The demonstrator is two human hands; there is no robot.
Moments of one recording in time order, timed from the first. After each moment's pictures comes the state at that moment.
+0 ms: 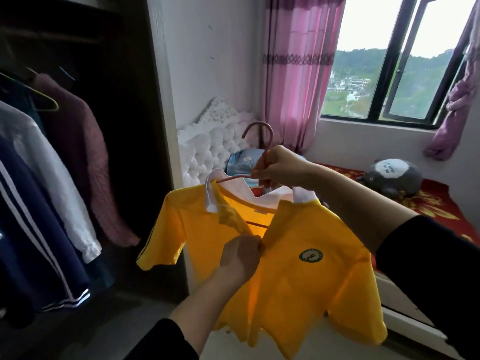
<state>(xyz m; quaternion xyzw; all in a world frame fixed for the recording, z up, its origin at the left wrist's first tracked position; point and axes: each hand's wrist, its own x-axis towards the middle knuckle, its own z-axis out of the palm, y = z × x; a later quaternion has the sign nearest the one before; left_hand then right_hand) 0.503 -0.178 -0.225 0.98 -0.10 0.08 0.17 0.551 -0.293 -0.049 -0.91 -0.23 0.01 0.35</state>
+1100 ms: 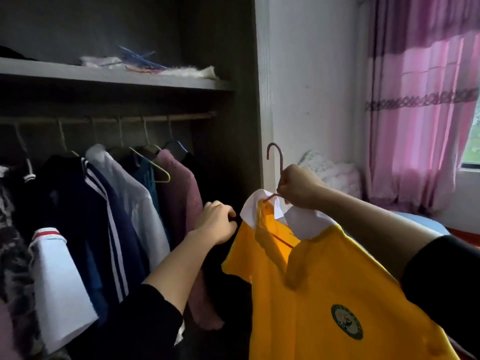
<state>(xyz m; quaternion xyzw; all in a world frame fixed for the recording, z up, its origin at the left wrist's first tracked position) 0.655 0.106 -0.059 0.96 0.15 0.21 0.09 0.714 -0.078 0.014 -0.89 -0.31 -0.12 0.32</state>
